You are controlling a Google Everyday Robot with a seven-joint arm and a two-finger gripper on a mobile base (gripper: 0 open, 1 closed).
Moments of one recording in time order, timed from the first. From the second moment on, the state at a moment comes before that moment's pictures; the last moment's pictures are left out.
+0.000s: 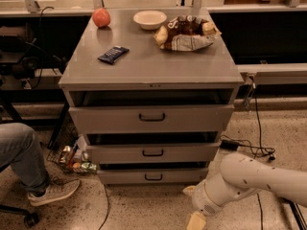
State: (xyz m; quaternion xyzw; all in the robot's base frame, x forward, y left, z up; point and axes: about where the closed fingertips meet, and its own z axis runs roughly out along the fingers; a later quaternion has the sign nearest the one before) arm 0.360 -0.100 0.505 -0.55 0.78 0.28 0.12
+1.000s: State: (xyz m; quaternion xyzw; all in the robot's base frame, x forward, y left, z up) arm 0.472 -0.099 0.396 -0.62 0.74 0.19 0.18
